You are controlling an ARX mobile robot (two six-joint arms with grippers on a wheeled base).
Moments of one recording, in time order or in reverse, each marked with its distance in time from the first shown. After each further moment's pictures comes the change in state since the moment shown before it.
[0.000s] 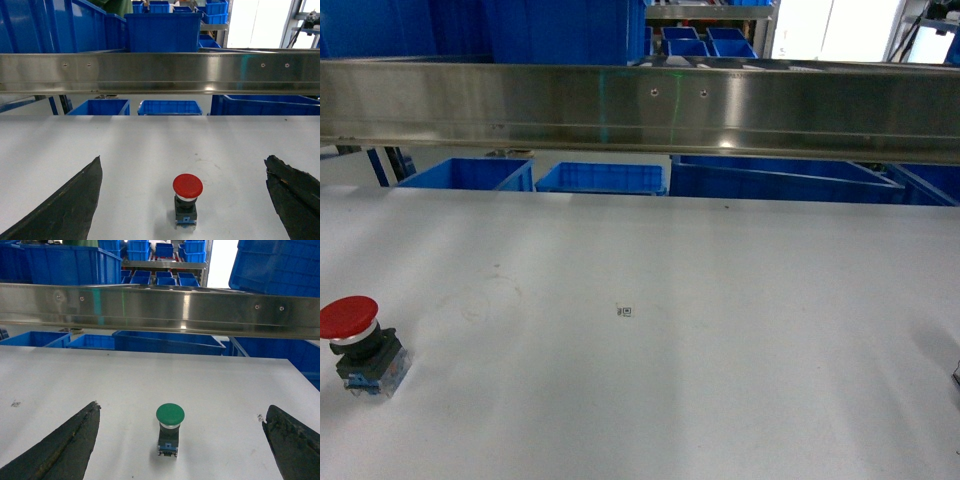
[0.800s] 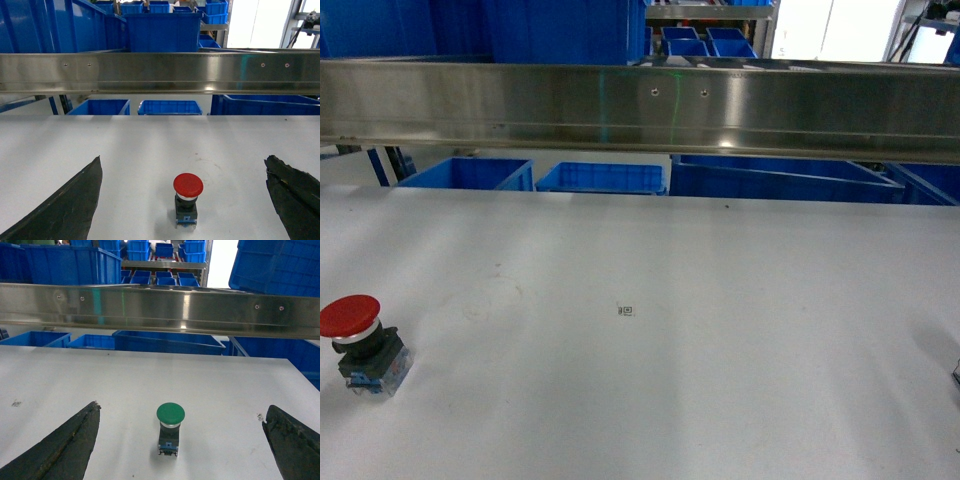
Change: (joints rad) left arm 0.000 0.000 0.000 0.000 0.000 0.000; right arm 0.000 0.000 0.000 0.000 0.000 0.000
